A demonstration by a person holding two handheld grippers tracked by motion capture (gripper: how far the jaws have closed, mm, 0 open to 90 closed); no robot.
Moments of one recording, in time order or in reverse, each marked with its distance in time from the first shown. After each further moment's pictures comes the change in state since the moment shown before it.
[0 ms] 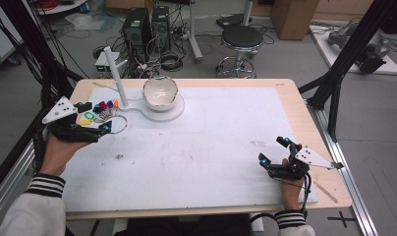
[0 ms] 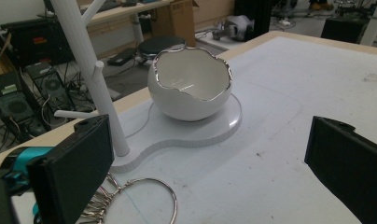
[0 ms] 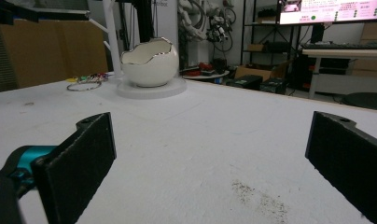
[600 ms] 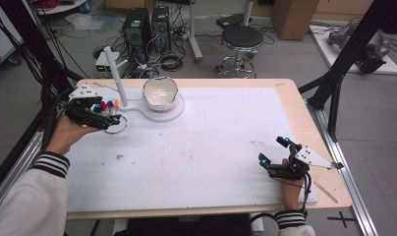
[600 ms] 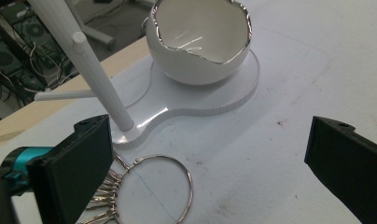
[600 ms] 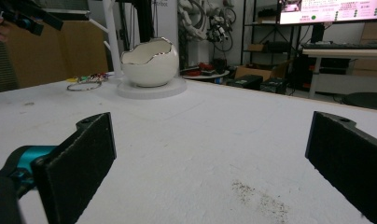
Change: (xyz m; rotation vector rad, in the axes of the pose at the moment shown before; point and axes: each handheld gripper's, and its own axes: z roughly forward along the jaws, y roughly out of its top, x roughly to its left) left arm 0.015 0.022 0.045 0.289 -0.028 0.032; right arm 0.000 0.000 0.000 0.000 0.001 0.002
